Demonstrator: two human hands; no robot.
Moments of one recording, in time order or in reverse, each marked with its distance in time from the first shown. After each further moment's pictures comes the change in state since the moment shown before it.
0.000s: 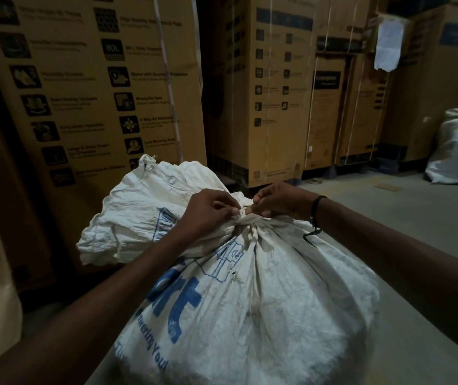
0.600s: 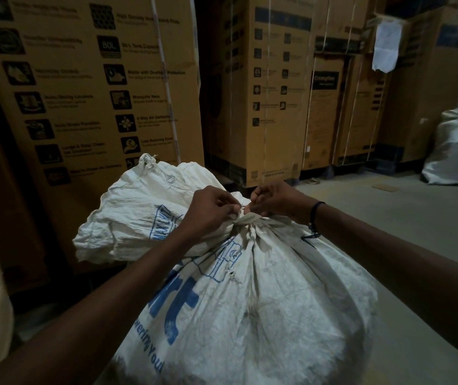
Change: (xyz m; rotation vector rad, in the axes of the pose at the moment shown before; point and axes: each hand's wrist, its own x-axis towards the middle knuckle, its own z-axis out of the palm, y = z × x) left_hand 0.005 0.011 0.010 0.062 0.043 0.005; right_hand -0.009 0.006 0.000 -0.010 0.023 -0.189
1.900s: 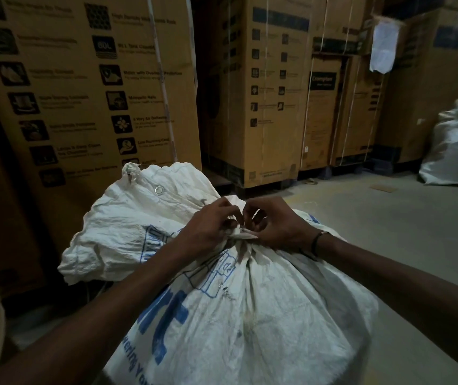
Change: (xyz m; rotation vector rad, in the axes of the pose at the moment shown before) left_hand -0.016 -0.010 0.007 0.282 -0.206 0.275; right_hand -0.024 0.031 0.024 -0.400 0.117 -0.493
